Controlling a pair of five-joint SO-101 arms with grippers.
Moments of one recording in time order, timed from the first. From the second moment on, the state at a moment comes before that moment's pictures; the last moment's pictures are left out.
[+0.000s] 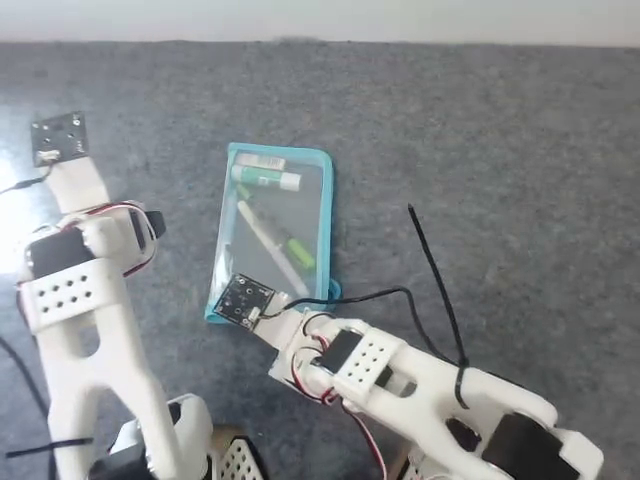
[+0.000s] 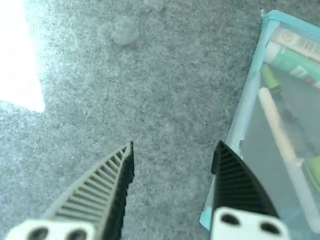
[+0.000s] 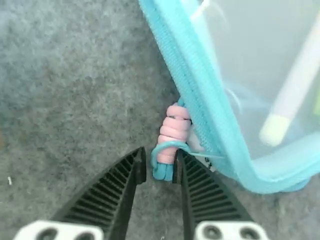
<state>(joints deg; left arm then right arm) -27.8 -30.2 34.3 69.6 0.5 -59.9 -18.1 59.0 33.1 6.7</state>
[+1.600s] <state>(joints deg) -27.7 -30.1 34.9 68.3 0.5 -49.3 -28.8 55.9 35.9 19.5</state>
